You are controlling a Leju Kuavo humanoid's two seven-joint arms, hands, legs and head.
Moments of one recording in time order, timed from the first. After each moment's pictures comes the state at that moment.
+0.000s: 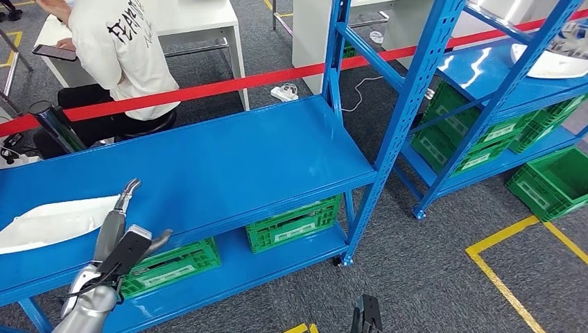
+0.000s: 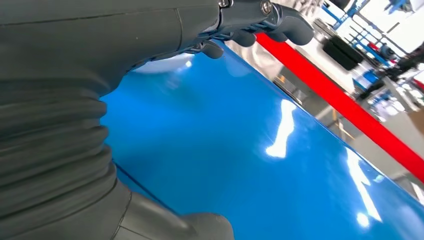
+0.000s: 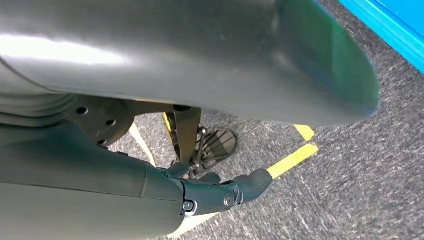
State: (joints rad) left arm -0.67 -0.04 -0.43 -0.44 -0.45 0.31 -0.66; right arm -0.02 0.19 -0.26 -0.18 -0.38 0.14 -0.18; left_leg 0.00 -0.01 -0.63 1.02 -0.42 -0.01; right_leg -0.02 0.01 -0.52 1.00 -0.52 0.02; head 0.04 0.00
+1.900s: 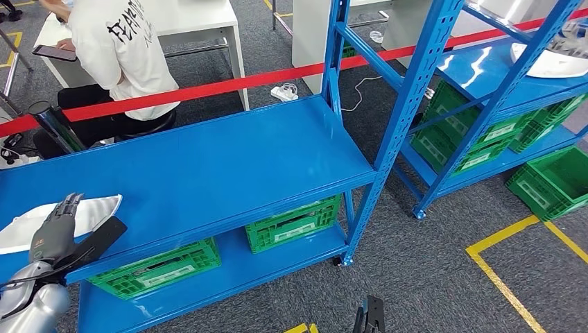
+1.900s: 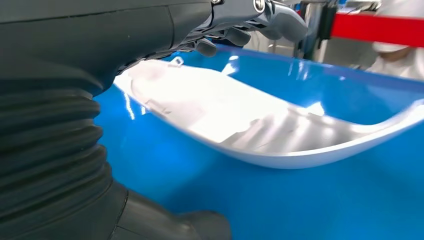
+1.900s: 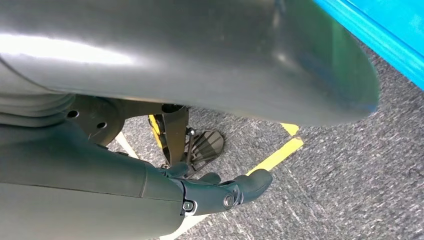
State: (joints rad) left arm -0.82 0.11 -0.49 -0.27 -0.78 0.38 -0.22; right arm -0.02 0.20 -0.30 -0.18 -0.42 0.13 -0.25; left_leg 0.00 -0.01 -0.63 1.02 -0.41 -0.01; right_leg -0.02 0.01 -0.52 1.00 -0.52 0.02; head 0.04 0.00
